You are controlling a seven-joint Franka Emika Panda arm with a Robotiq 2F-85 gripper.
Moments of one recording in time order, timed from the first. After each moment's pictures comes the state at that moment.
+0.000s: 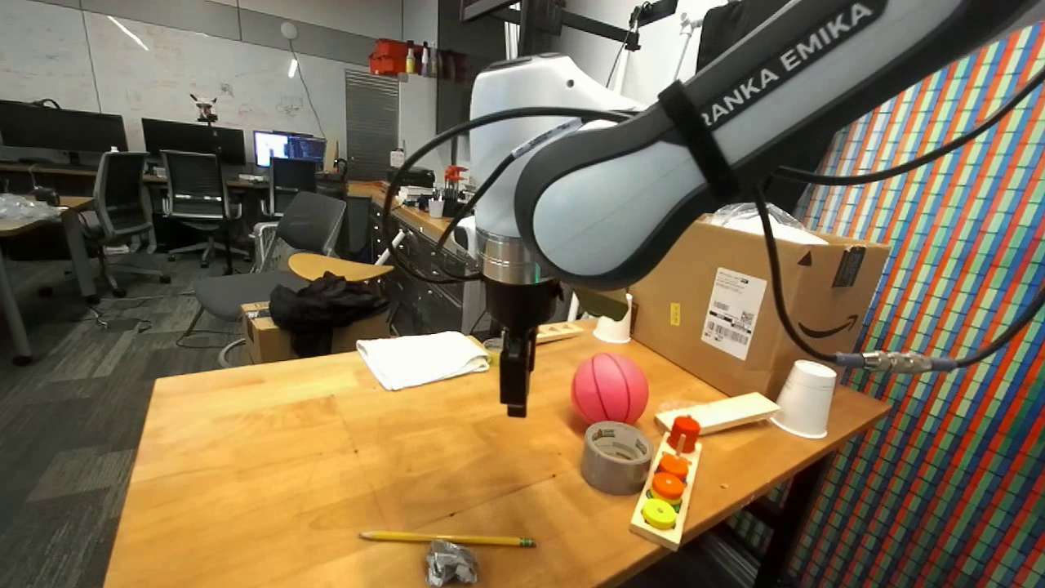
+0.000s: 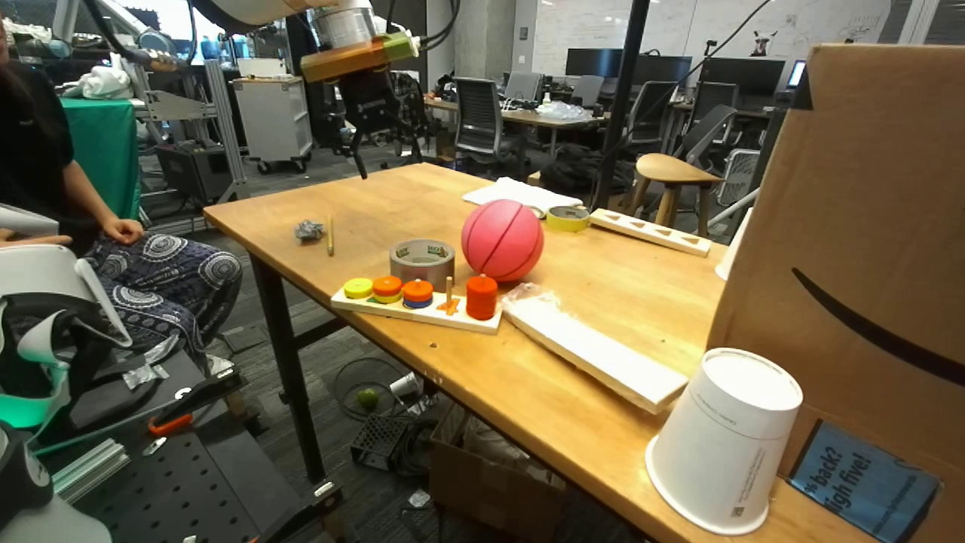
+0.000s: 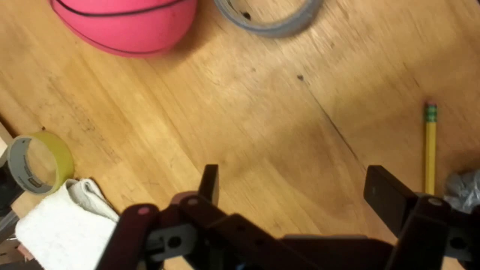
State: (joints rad) arm 0.19 -0.03 0.21 -2.26 -0.38 2.28 -0.30
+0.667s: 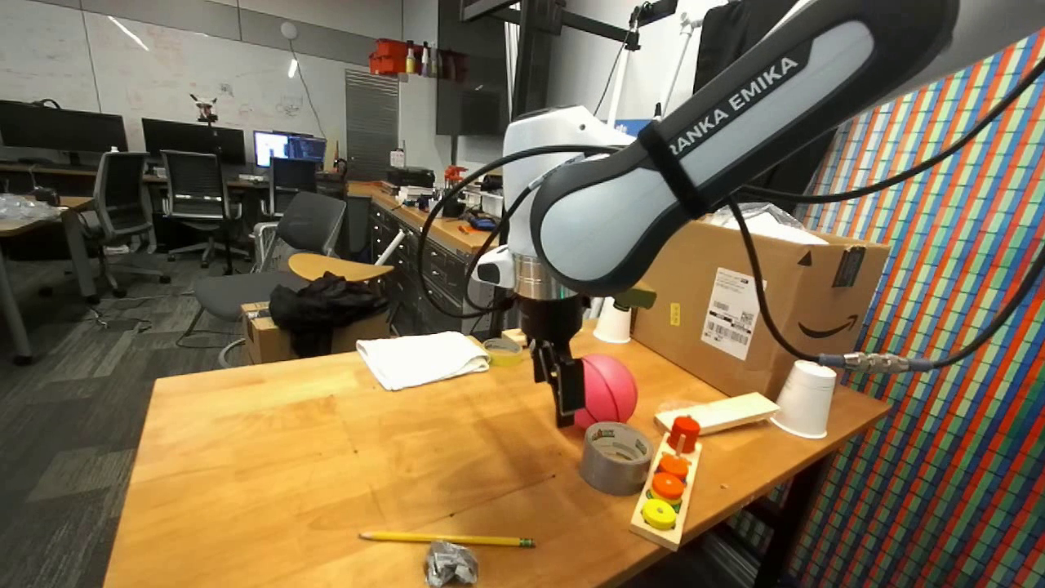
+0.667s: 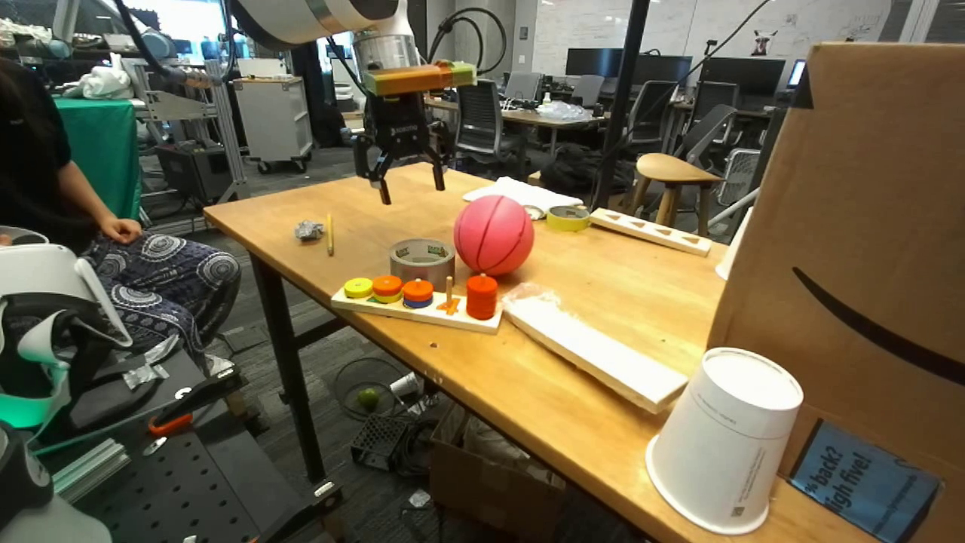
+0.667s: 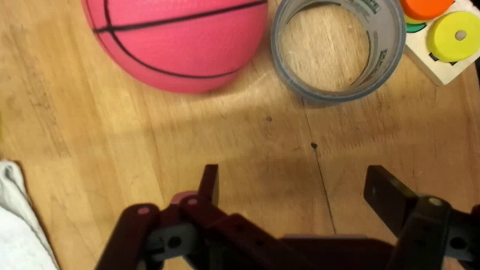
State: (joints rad) arm 0.15 0.03 0.16 -2.25 -0.32 2.26 -0.82
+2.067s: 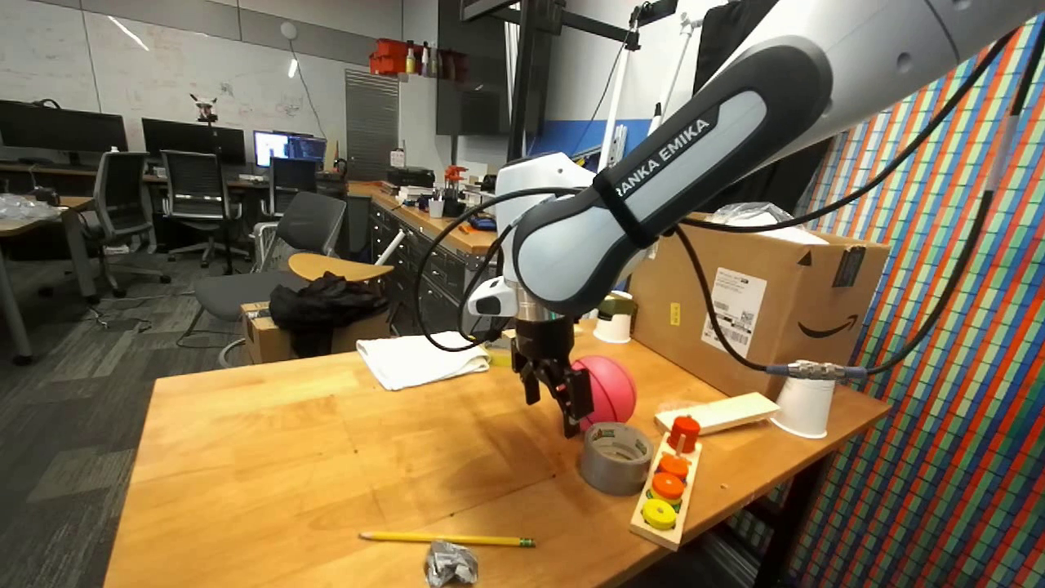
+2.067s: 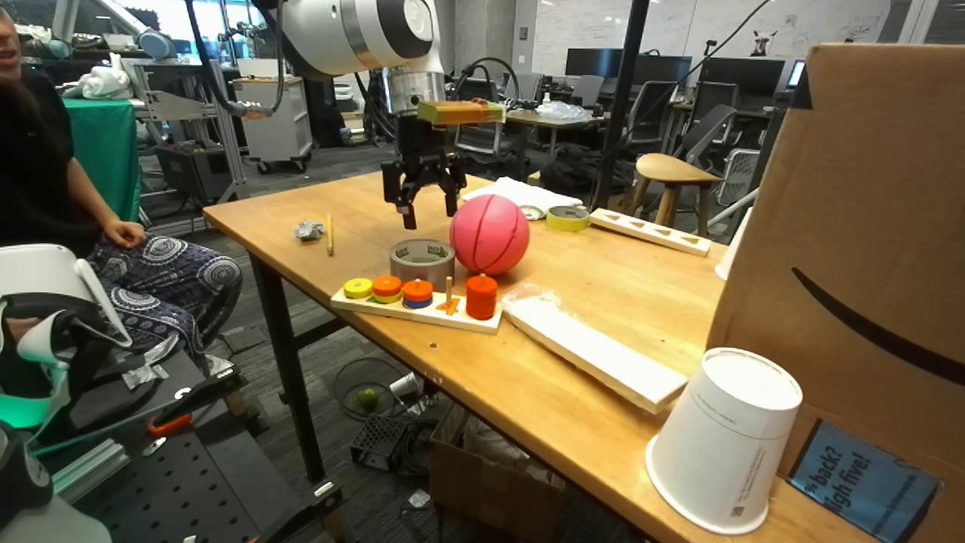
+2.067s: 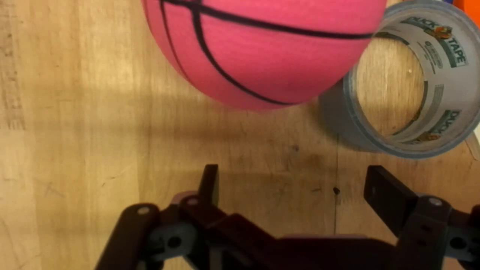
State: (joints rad) arm 0.11 0.19 0.14 -2.15 -0.31 2.24 -1.16
